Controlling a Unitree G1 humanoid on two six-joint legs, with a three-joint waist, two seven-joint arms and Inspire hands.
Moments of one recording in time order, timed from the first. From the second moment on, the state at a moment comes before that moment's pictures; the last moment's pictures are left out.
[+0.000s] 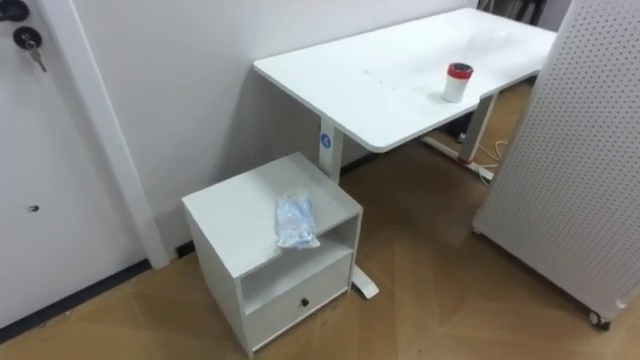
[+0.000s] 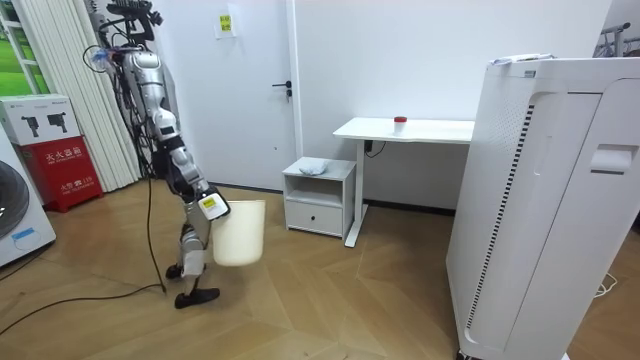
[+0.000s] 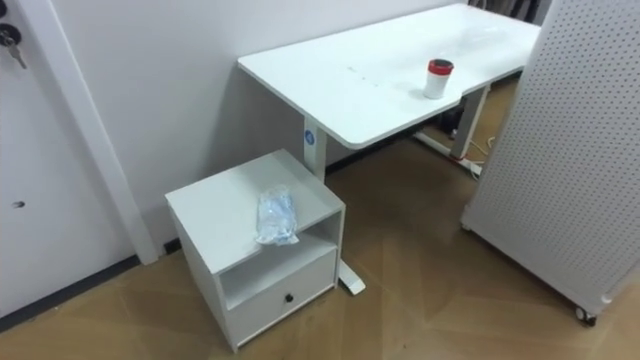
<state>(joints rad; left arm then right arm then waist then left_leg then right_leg) 0.21 0.22 0.11 1.18 0.38 0.06 0.05 0.07 -0.24 -0.04 1.28 0.27 -0.06 0.11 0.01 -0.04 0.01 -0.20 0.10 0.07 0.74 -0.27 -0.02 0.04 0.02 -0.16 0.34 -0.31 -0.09</state>
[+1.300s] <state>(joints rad) 0.08 0.20 0.01 0.75 0.35 -0.17 0.41 0.06 -0.27 0.09 1.21 0.34 -0.17 0.03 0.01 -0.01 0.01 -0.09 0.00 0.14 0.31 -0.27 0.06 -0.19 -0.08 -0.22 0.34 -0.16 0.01</state>
